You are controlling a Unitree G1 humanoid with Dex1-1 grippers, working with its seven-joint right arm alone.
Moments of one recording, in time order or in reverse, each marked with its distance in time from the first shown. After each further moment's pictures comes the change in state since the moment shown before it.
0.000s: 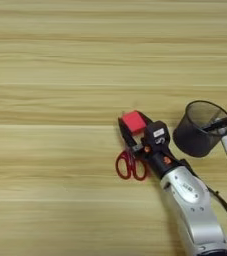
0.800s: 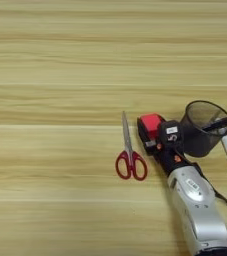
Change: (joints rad) arm -0.010 0.013 -0.061 0.022 -0.011 0.108 -0.132
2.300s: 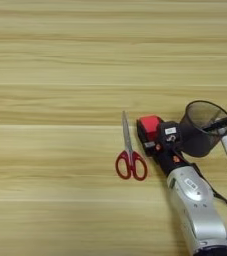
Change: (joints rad) arm -0.009 0.002 0.000 0.025 0.001 0.003 0.000
